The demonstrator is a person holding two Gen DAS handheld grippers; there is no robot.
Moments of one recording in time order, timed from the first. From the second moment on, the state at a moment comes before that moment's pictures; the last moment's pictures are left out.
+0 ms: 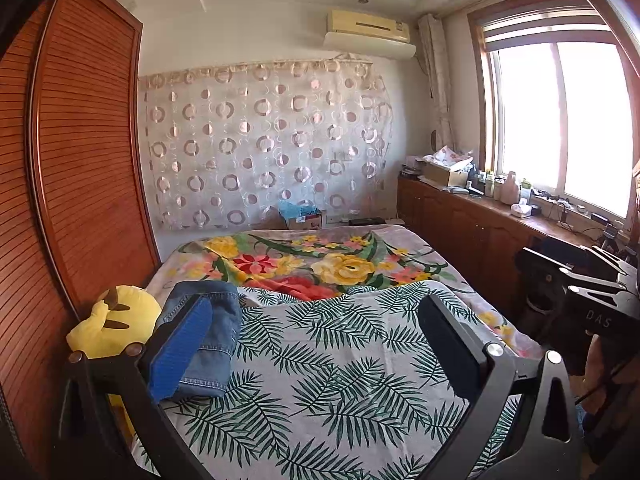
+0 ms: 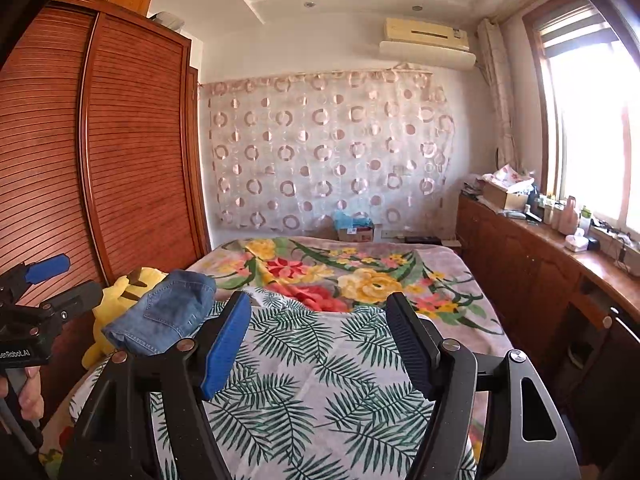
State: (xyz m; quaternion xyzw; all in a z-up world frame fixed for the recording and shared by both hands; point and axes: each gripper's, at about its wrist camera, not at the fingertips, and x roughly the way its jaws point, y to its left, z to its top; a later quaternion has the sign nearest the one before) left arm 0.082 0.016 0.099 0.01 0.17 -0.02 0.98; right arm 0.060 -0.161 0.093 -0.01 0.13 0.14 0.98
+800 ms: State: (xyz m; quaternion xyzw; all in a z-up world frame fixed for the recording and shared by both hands) left arm 0.077 0.012 0.090 0.00 0.18 -0.01 0.98; right arm 0.057 -0.159 0.089 -0.01 0.13 0.13 0.98
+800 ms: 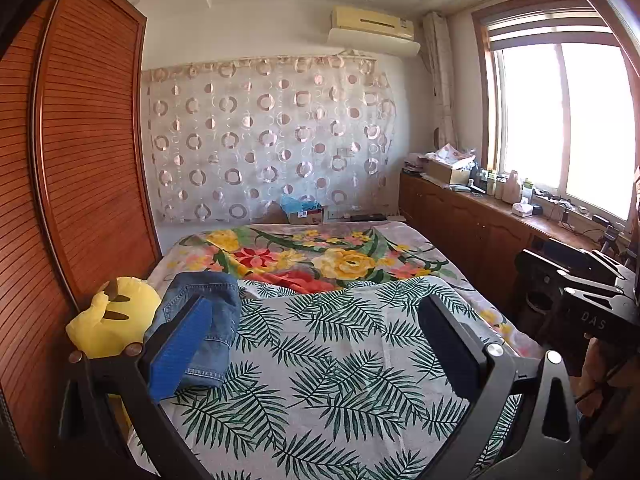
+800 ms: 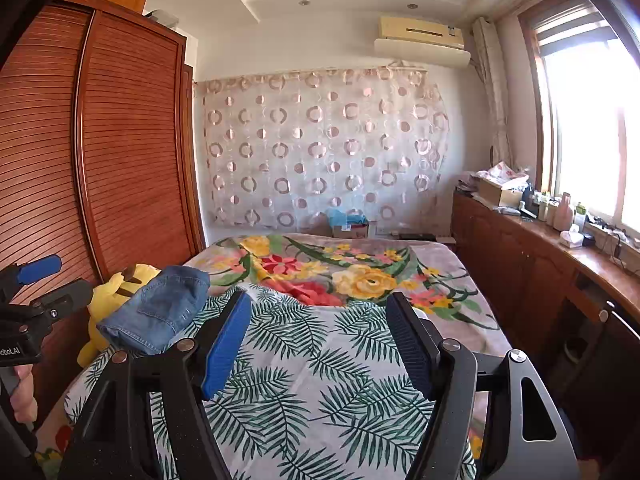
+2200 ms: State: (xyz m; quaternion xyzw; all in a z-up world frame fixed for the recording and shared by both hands) left arm 0.077 0.023 0.090 0.00 0.18 -0.01 0.98; right arm 0.055 -0.164 0.093 -0.01 0.13 0.14 0.98
